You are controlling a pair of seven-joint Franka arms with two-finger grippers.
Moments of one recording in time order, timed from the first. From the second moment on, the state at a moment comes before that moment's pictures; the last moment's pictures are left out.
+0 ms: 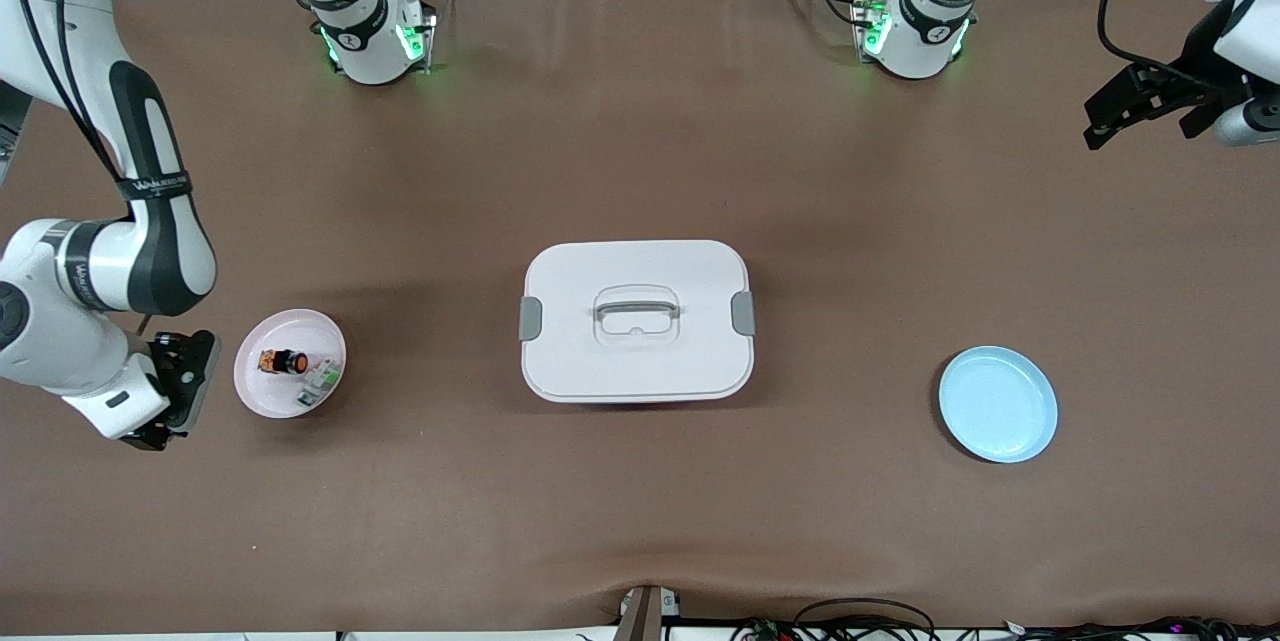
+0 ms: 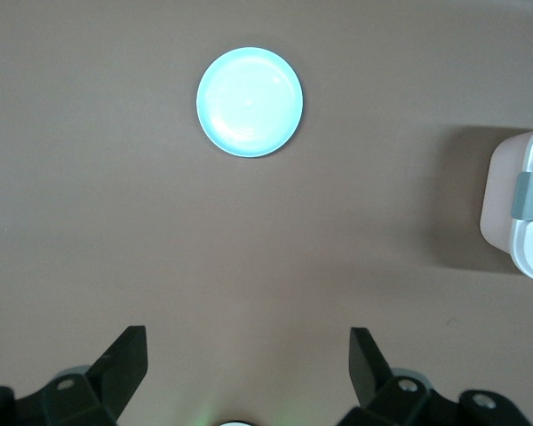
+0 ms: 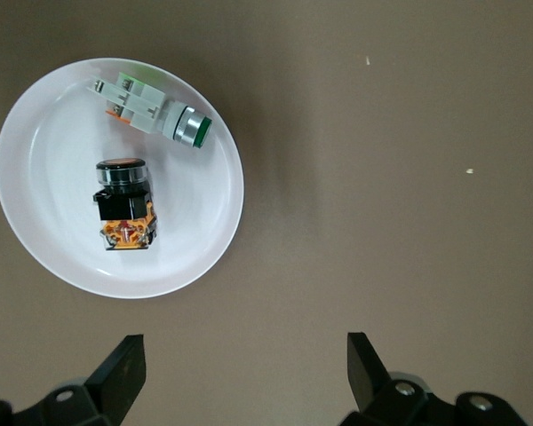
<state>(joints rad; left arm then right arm) 0.07 -0.11 -0.17 -1.59 0.03 1.50 -0.19 -0.15 0.58 0.03 -1.52 -0.18 2.17 -1.52</state>
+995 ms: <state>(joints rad) 0.07 -0.11 -0.21 -1.58 0.03 1.49 -0.19 -0.16 0.52 0.03 -1.39 -0.05 2.04 -1.37</state>
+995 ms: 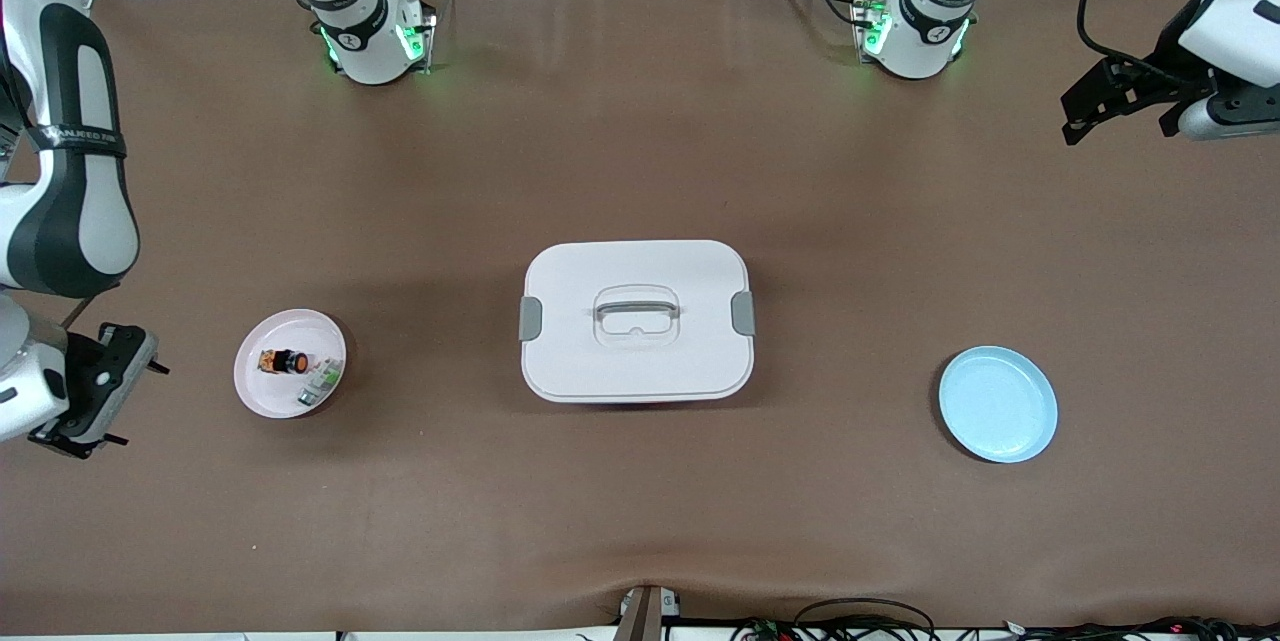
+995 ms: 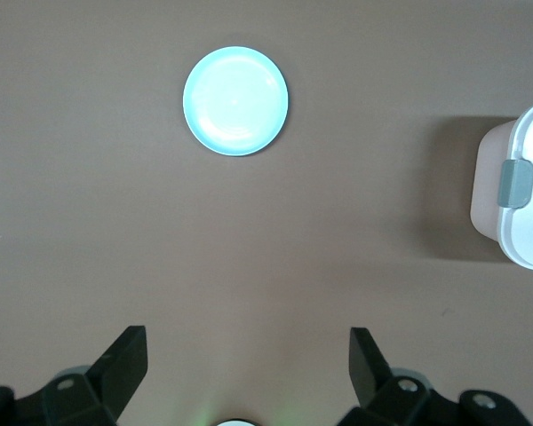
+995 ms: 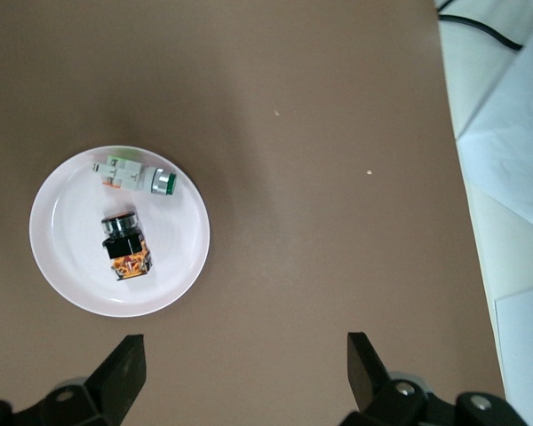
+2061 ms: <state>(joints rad) 0.10 -0.12 -0.17 -1.58 0.03 1.48 -0.19 -0.17 0.52 0.03 -1.36 0.02 2.04 -0.25</state>
